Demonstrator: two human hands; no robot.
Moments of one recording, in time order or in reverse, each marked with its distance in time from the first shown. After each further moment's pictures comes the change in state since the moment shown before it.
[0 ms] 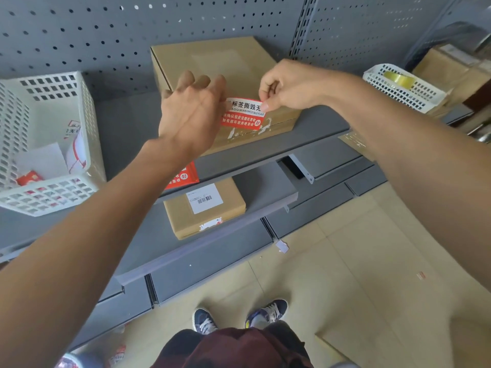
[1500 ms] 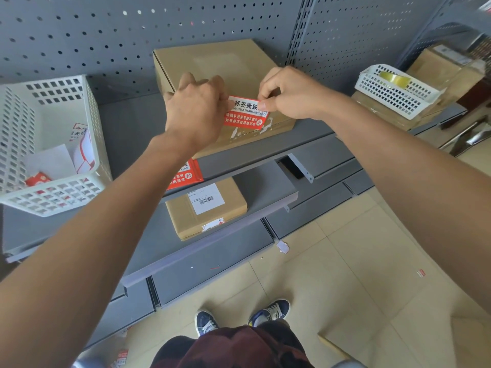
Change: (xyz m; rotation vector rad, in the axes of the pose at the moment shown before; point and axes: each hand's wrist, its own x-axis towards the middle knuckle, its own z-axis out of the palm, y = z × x) left_hand 0.005 0.004 -0.006 -0.132 -0.040 -0.111; right_hand -0.011 -0.005 0.022 0.123 0.210 -0.028
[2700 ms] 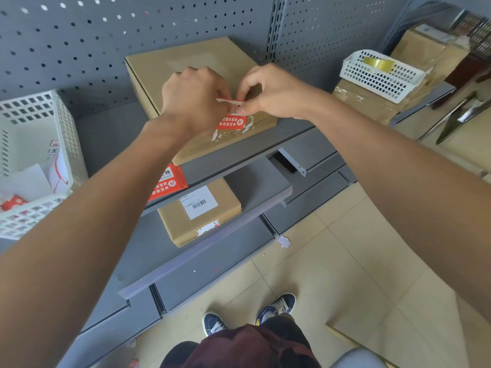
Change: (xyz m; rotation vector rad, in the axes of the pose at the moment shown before) left_hand 0.035 0.026 0.005 0.077 -0.083 0.109; right_hand -0.001 0.014 0.003 0.181 0.014 0.017
